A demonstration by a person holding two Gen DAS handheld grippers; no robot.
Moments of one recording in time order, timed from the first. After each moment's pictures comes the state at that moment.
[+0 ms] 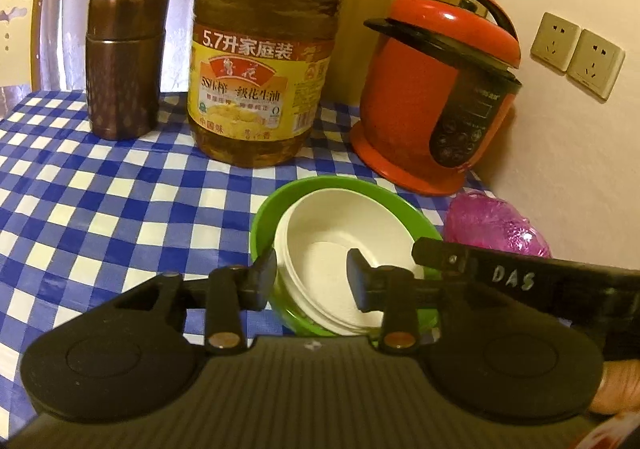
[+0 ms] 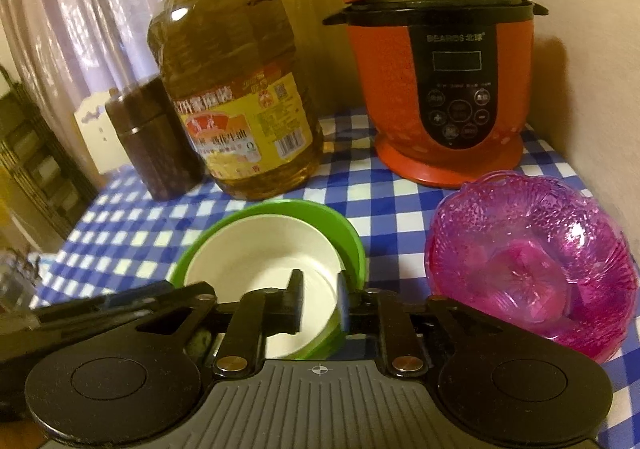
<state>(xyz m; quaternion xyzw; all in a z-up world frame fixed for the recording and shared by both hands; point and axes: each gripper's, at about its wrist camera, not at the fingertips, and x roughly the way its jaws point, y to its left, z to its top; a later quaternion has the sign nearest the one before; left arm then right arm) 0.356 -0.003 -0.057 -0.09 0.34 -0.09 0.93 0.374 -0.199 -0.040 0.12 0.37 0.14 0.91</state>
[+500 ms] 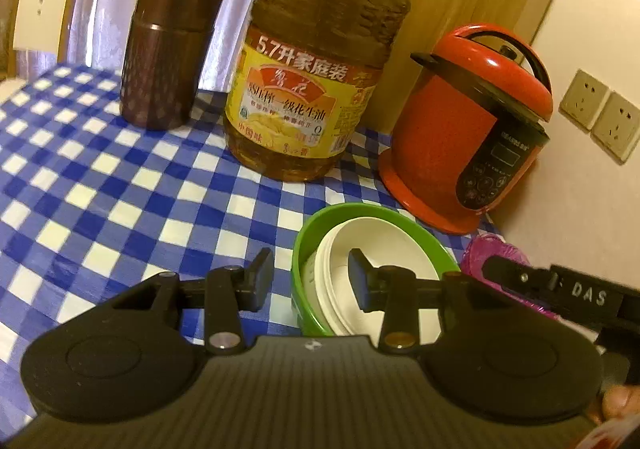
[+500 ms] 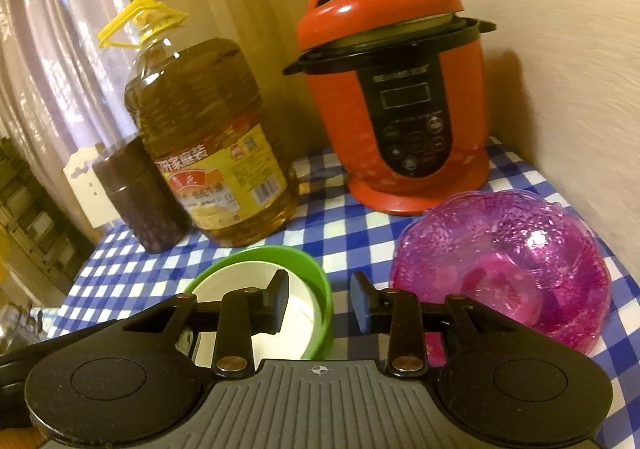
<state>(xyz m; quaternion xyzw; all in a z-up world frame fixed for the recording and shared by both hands) 0.364 0.032 -0.061 -0.17 0.33 -0.06 0.93 0.366 -0.225 -0.027 0.17 0.33 0.10 0.93</state>
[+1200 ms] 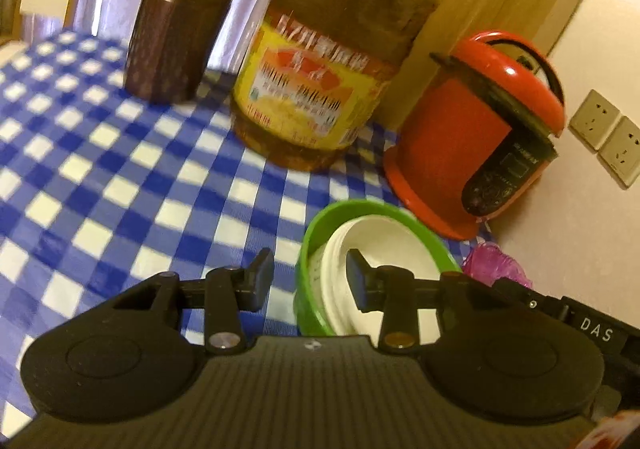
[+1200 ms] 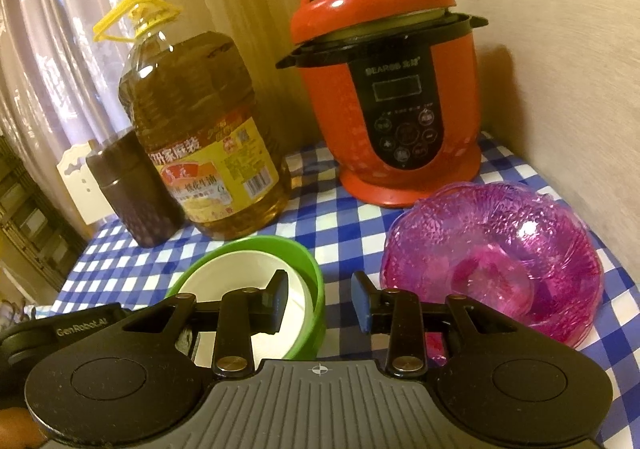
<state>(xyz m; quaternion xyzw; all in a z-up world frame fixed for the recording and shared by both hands) 0.369 0.038 -0.066 -0.20 0.33 -0.06 0.92 0.360 -0.226 -0.029 0.16 0.33 0.09 0.93</state>
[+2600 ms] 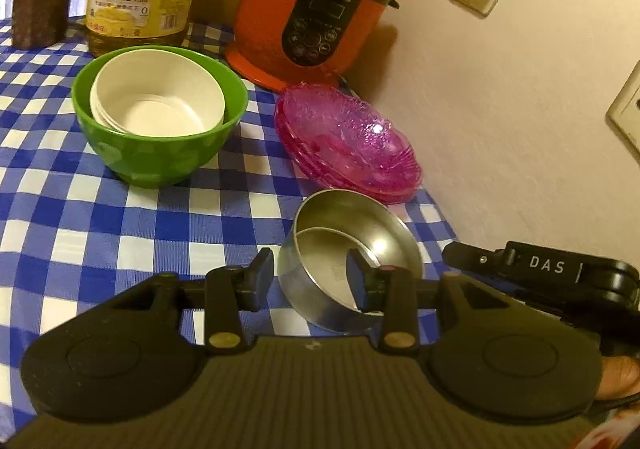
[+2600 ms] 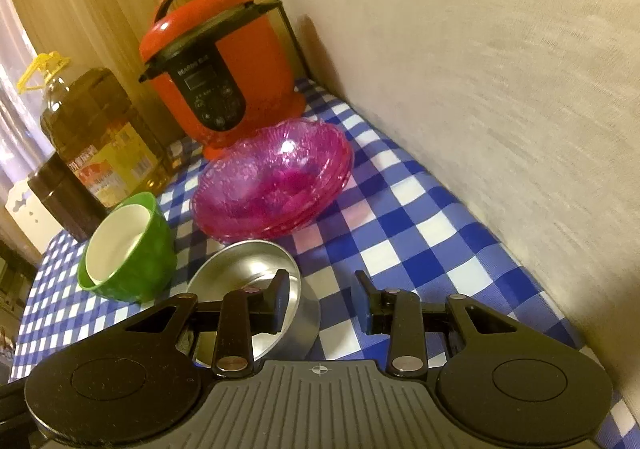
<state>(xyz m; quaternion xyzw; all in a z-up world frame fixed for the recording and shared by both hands) 0.262 -0.109 -0.083 -0.13 0.38 -0.20 0.89 0.228 -0.358 -0.047 0.23 0.38 -0.02 0.90</state>
